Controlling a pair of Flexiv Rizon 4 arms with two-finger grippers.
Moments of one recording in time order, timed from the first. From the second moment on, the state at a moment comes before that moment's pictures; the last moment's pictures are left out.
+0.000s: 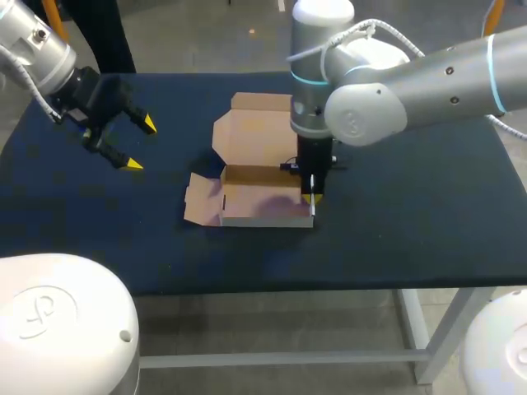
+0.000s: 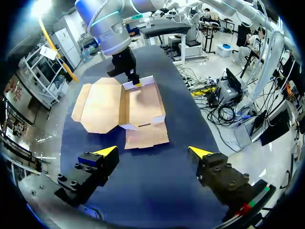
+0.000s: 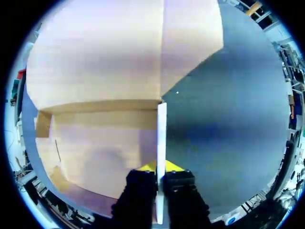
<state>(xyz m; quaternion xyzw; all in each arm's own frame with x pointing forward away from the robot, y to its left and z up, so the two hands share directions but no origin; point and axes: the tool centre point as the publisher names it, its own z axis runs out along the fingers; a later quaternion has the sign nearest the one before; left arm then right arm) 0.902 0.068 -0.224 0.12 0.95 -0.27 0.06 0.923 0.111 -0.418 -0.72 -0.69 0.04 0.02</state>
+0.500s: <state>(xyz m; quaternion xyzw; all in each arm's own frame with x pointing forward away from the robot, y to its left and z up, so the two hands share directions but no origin) 0.902 0.068 -0.224 0.12 0.95 -0.27 0.06 0.929 0.099 -0.418 -0.71 -0.70 0.10 -0.01</state>
